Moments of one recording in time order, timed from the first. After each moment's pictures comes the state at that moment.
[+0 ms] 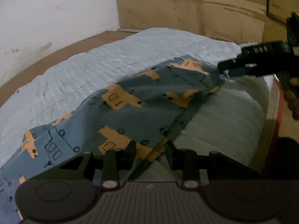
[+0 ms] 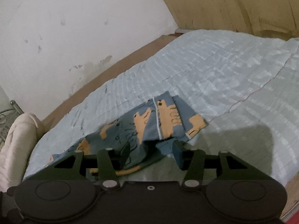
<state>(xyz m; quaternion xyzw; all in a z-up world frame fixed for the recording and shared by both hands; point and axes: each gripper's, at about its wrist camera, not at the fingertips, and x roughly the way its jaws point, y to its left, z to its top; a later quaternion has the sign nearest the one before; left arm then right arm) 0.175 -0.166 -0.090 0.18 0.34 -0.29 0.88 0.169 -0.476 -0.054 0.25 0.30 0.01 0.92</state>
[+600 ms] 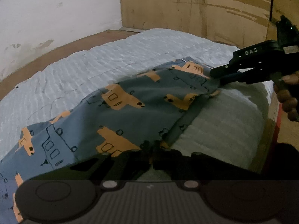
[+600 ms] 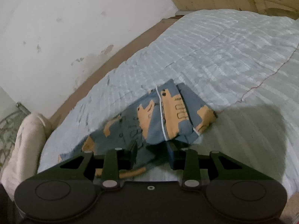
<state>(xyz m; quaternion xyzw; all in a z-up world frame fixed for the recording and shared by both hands) 0.181 -0.164 -0.089 0.15 0.35 -0.29 0.88 0.199 -0.484 -0.063 0.31 0.35 0.03 0.88</state>
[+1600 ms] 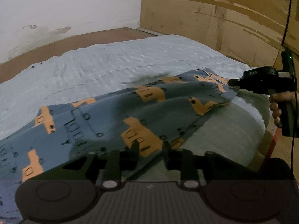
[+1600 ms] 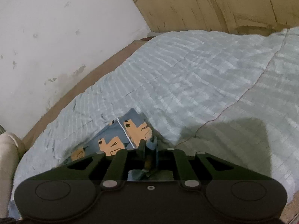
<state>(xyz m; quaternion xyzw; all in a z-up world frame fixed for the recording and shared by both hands) 0.173 -0.116 -0.073 0.08 0.36 -0.25 0.89 0.205 -0.518 -0.068 0.27 0.31 -0.07 0.91</state>
